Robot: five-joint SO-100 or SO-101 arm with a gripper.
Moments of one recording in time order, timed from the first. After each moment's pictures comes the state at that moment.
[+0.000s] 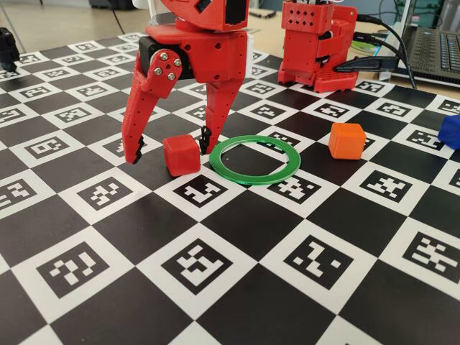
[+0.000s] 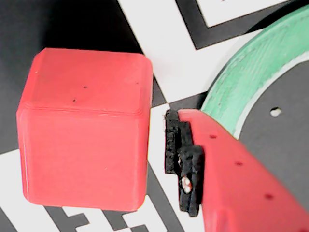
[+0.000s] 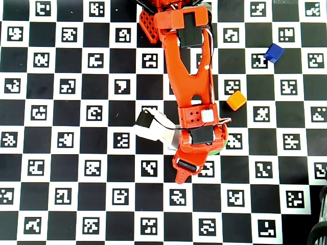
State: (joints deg) arm -7.2 64.2 81.6 65.0 30.1
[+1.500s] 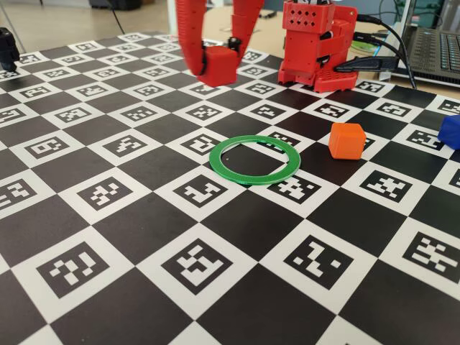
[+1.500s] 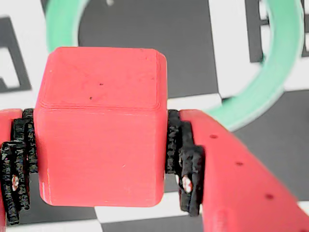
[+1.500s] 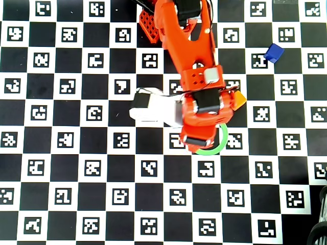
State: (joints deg) arm -13.2 88.0 86.6 83.8 22.9
